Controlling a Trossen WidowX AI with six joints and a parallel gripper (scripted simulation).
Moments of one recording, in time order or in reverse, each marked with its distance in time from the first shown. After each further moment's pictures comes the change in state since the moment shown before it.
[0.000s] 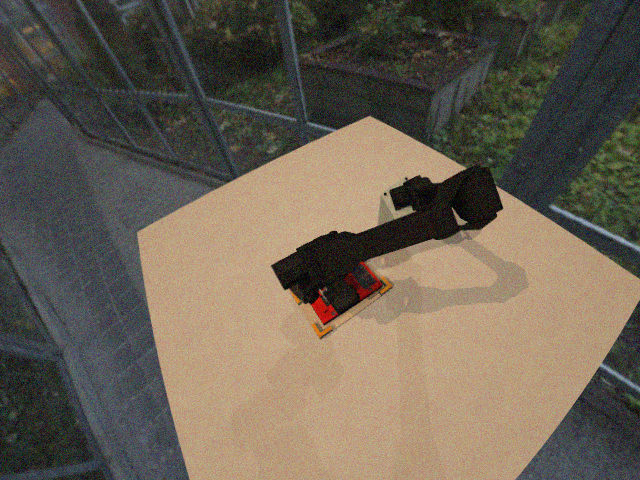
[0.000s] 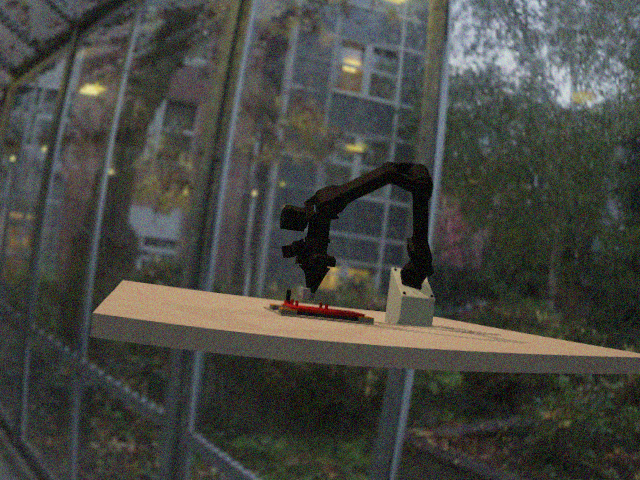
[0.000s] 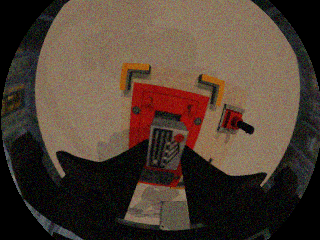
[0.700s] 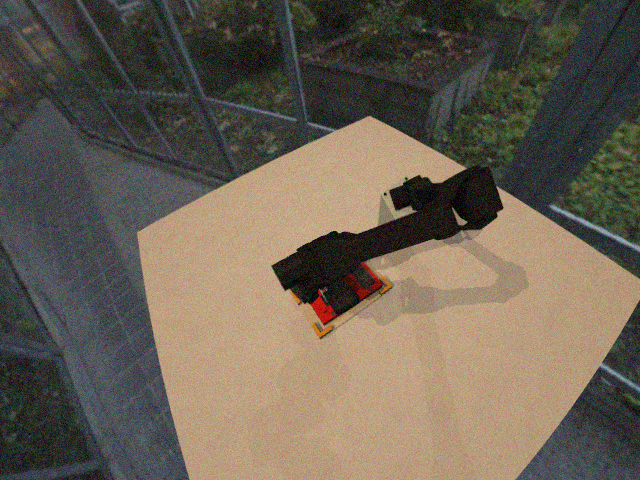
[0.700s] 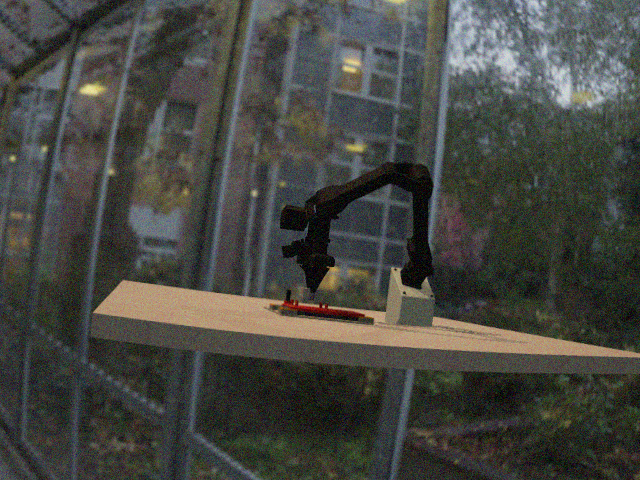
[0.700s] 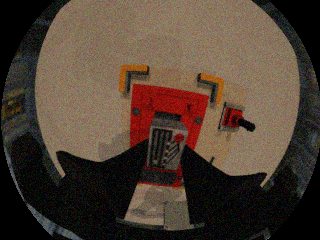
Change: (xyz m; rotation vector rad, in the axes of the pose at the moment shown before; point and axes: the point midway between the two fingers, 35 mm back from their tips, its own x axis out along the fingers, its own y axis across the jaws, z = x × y) arm 0.000 0.001 0.000 0.036 -0.001 0.001
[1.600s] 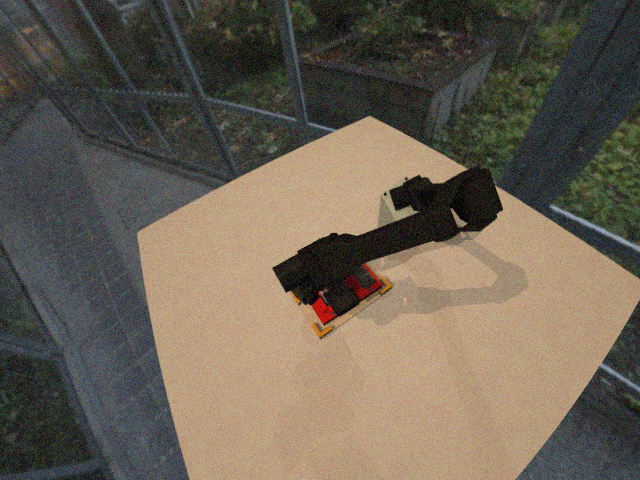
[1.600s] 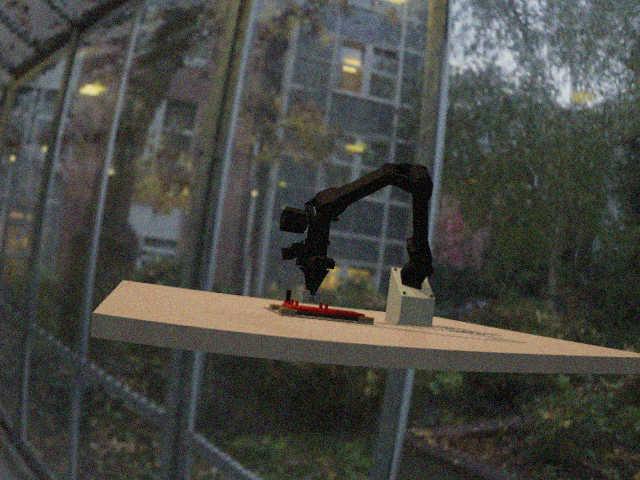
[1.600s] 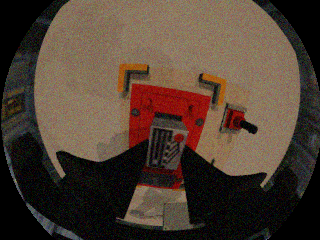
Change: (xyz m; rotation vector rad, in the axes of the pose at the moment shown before) arm 0.005 0.000 0.000 -0.008 -0.001 -0.001
